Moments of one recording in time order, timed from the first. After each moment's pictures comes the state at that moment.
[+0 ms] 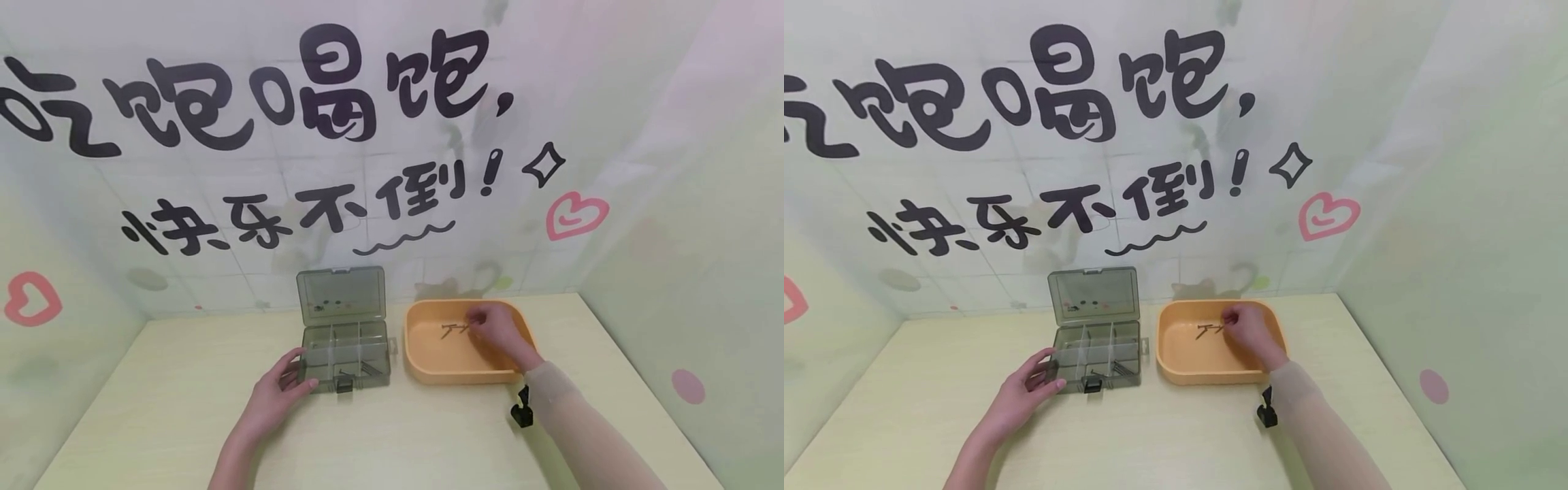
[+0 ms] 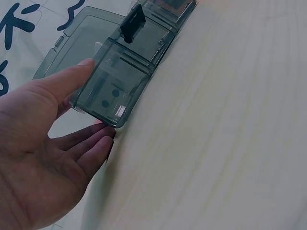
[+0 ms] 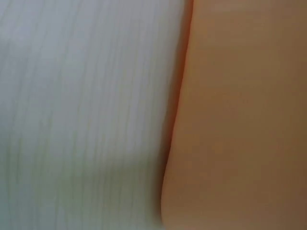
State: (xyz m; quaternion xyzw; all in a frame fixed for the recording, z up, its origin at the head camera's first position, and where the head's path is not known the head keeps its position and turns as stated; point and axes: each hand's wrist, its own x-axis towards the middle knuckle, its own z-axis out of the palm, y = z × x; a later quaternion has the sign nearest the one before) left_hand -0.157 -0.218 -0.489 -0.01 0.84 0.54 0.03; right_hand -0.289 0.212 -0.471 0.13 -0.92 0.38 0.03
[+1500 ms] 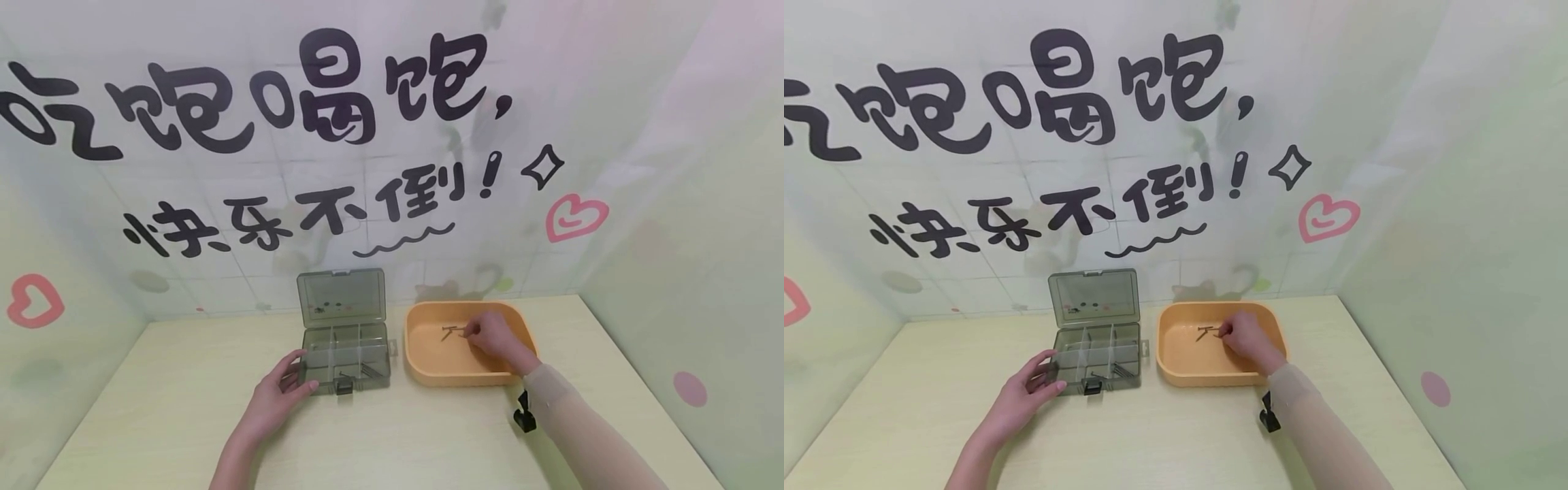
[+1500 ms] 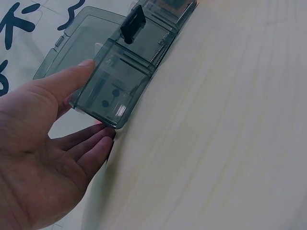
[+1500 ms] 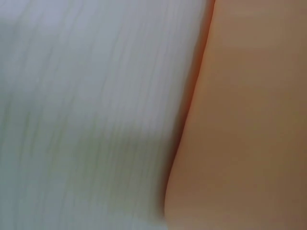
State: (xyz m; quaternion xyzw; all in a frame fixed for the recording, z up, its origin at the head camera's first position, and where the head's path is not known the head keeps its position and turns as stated) left_hand -0.159 -0.219 -0.493 -0.01 0.84 0.54 0.03; right_hand -0.288 0.211 -0.476 0.18 -0.94 0.30 0.00
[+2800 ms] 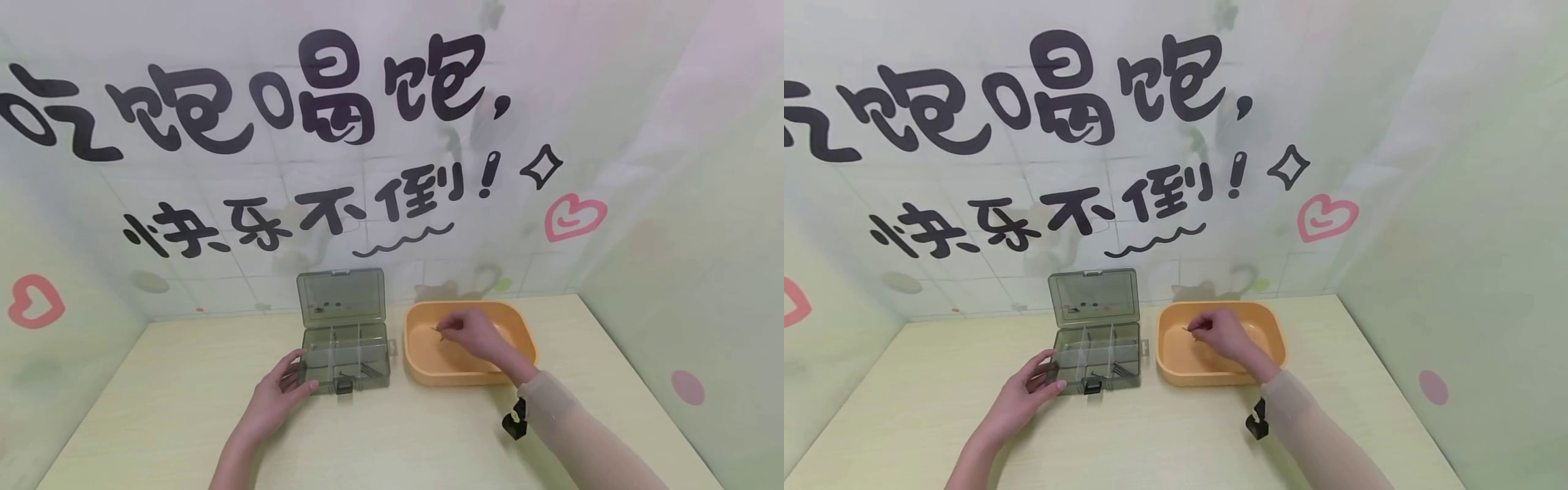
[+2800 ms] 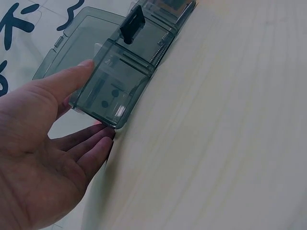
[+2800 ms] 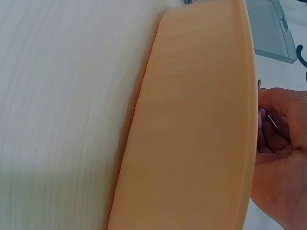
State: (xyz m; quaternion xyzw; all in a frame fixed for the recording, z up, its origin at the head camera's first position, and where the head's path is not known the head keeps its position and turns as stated) left_hand -0.159 -0.219 -0.491 -0.01 0.84 0.54 0.03; right_hand -0.263 0.171 -0.440 0.21 -0.88 0.43 -0.02
